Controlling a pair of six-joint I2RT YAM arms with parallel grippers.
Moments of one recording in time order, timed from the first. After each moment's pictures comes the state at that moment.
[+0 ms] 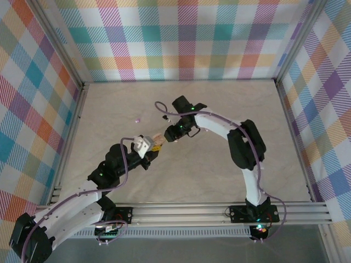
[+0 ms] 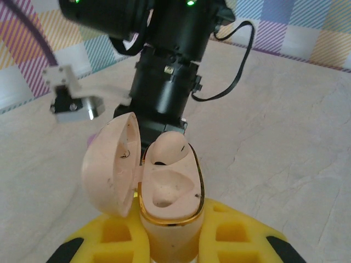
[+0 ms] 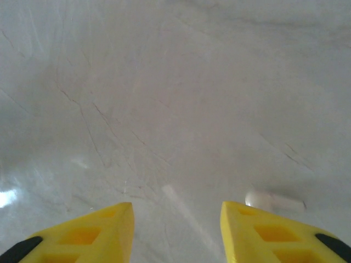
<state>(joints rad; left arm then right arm) -0.64 0.75 0.38 0.12 0.17 0.10 0.67 2.11 1.66 -0.74 -0.43 -0.03</state>
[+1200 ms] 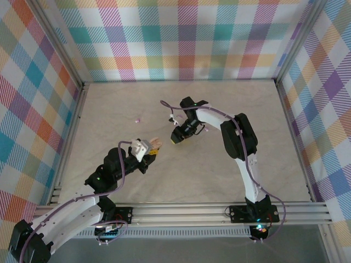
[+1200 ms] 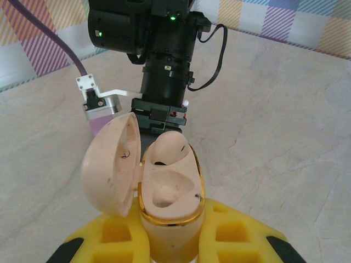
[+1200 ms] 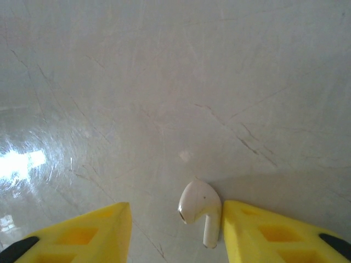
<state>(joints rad) -0.64 0.67 0.34 0.05 0.15 0.08 0.57 2.27 1.74 -0.89 -0.59 -0.18</state>
